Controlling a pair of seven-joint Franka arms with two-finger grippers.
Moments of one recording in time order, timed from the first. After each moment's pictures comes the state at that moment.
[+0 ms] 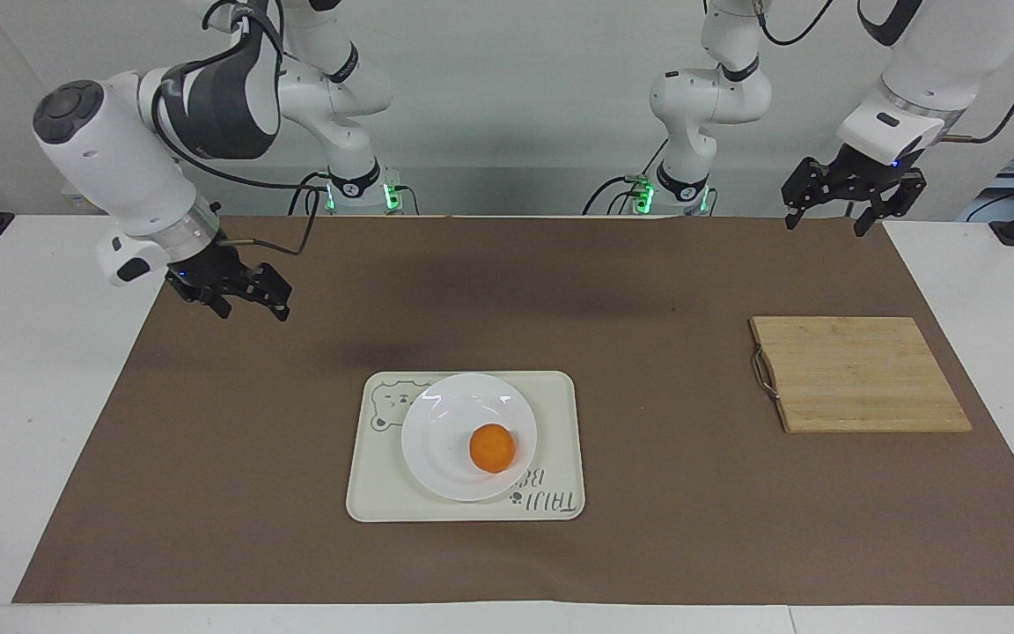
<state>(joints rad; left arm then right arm) -0.11 -0.03 0.02 -1.55 -0.01 1.50 0.11 0.13 0.15 -0.23 -1.59 0.15 1.68 0.06</state>
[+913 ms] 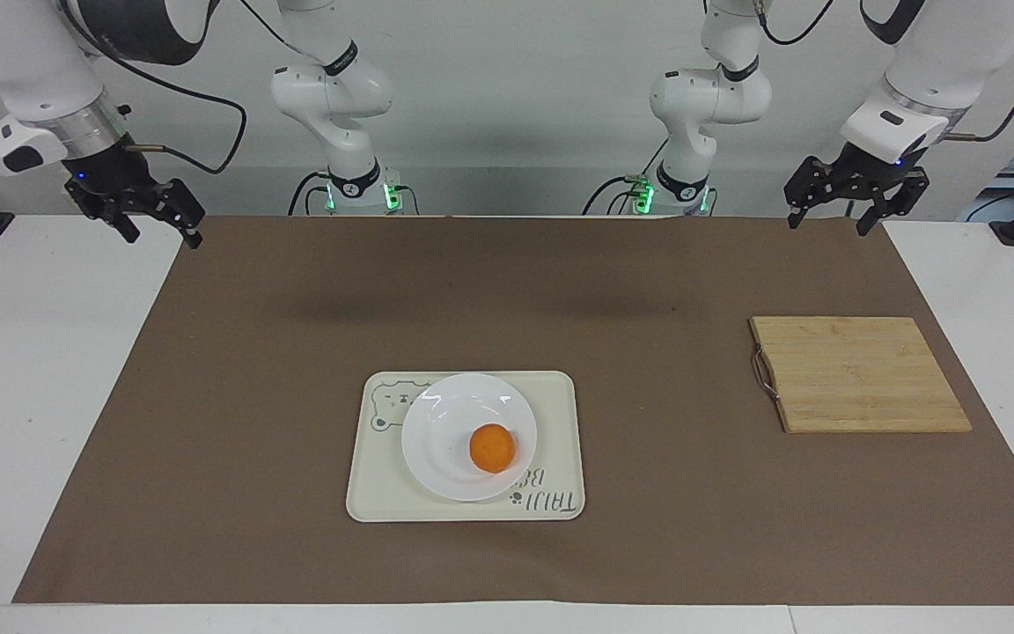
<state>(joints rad) -0.11 -0.03 0.03 -1.55 -0.01 1.50 0.11 0.02 -0.02 -0.21 -1.59 0.01 1.59 -0.05</state>
